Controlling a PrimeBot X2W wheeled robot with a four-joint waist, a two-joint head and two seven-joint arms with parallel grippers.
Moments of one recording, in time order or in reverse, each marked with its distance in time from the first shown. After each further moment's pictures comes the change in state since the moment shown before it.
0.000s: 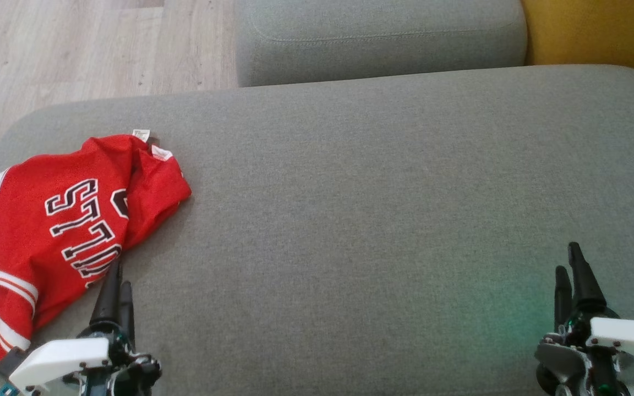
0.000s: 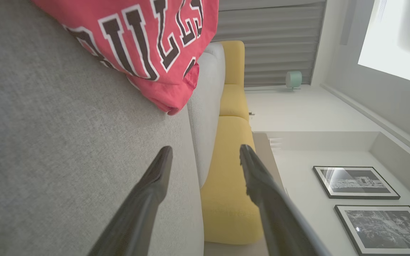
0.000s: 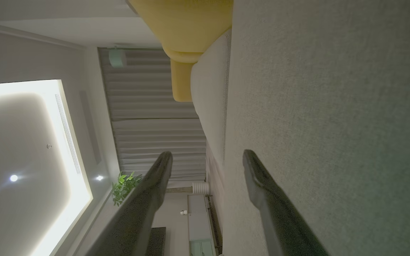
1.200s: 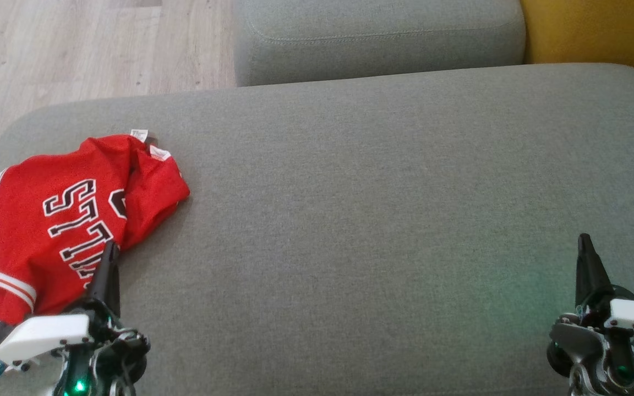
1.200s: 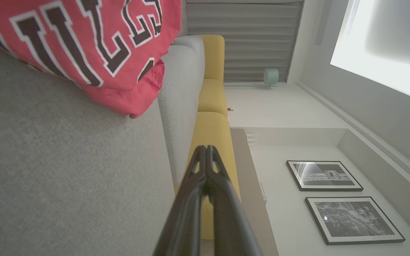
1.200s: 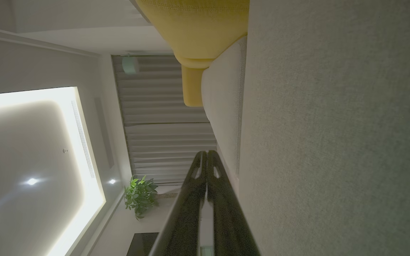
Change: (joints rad) left arm -0.066 0.016 0.035 -0.011 -0.072 -0.004 0.074; right arm -0.062 -0.002 -0.067 0.012 0.008 0.000 0.047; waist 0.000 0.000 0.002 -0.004
